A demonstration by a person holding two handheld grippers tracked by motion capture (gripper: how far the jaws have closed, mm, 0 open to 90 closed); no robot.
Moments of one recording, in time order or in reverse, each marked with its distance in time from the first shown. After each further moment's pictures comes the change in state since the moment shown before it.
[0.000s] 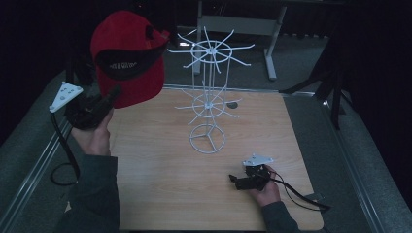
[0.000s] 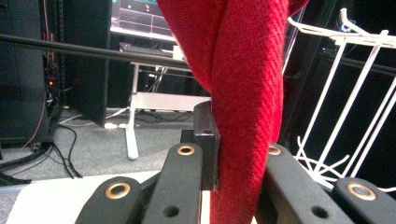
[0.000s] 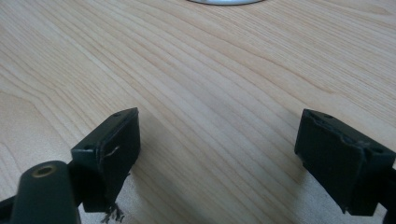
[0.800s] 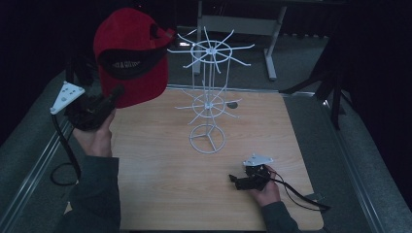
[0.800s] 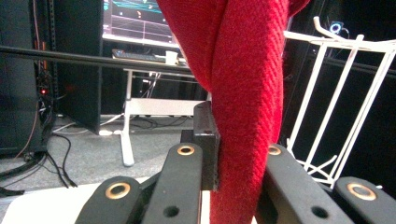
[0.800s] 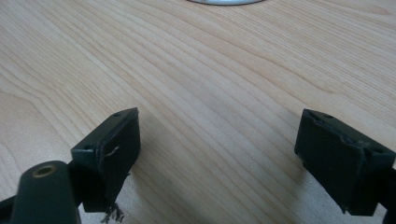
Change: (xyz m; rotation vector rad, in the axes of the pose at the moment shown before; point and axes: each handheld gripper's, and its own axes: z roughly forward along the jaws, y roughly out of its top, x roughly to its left) left arm -0.010 0.003 -0.003 -0.016 -0.028 0.023; right arm 0.000 0.000 0.000 0.001 0.000 0.001
